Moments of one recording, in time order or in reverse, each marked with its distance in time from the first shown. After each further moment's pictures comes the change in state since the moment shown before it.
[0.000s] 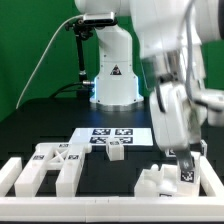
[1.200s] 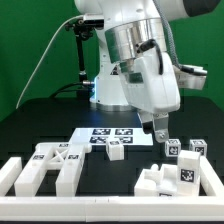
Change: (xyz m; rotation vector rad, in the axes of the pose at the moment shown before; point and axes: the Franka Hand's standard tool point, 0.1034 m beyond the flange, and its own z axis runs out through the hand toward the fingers) arm 0.046 0.013 -0.016 -0.029 0.052 -0.542
